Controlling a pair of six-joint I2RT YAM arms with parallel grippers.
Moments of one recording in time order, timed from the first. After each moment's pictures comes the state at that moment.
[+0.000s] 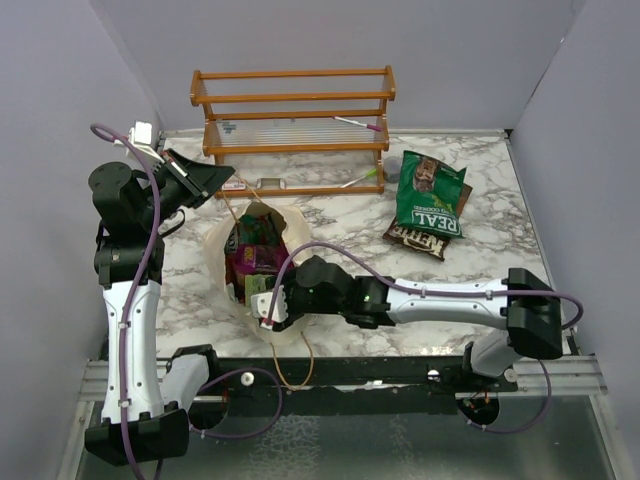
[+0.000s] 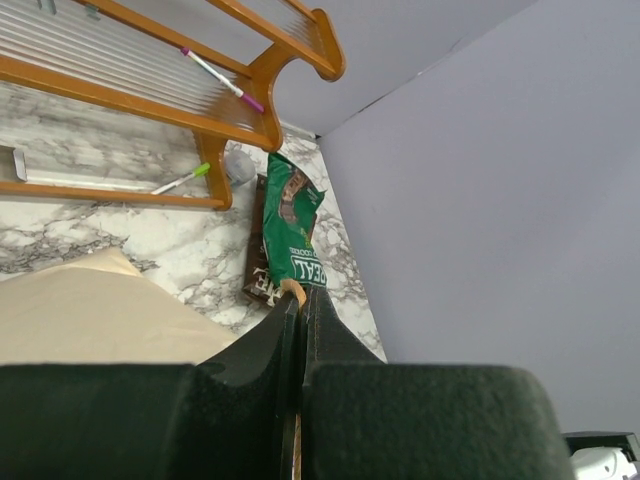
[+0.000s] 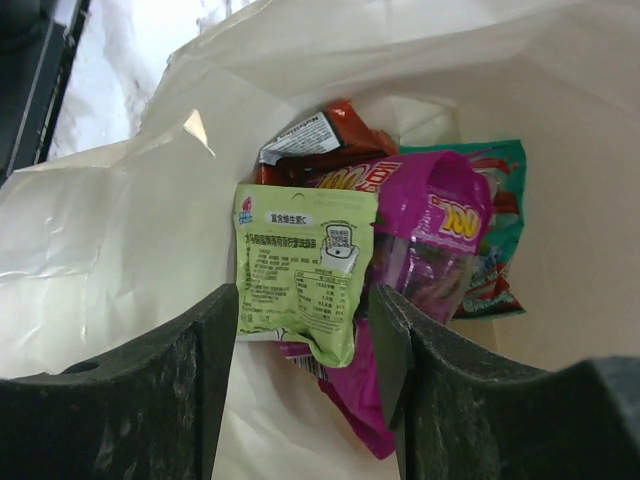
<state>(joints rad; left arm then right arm) 0.13 0.93 1.18 -0.32 0.69 -0.86 1.30 1.54 1.08 0.05 -0.05 -0.72</state>
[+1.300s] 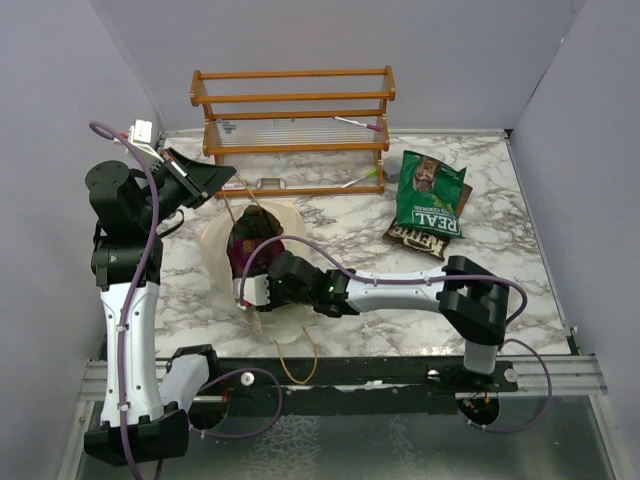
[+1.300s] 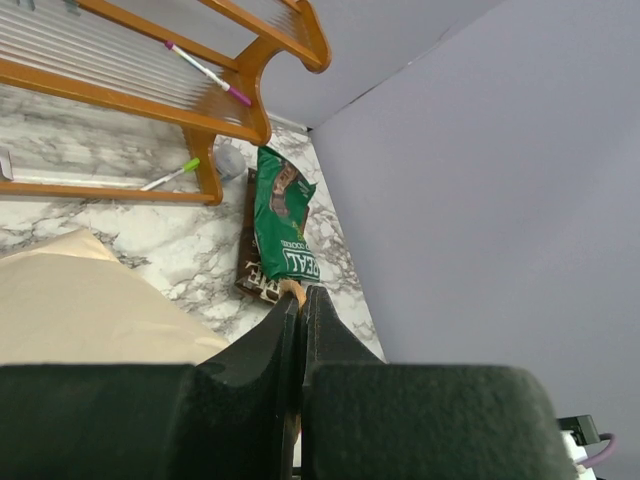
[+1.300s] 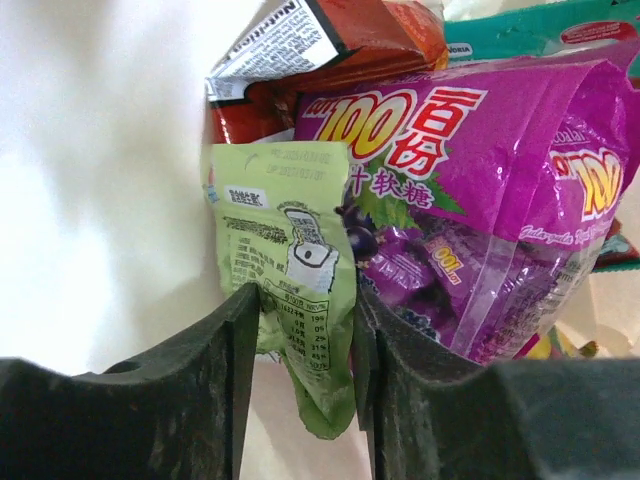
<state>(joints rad) 0.13 0.92 1.22 -0.35 0.71 -0.85 1.24 1.86 1.23 0.05 0.08 -0.70</state>
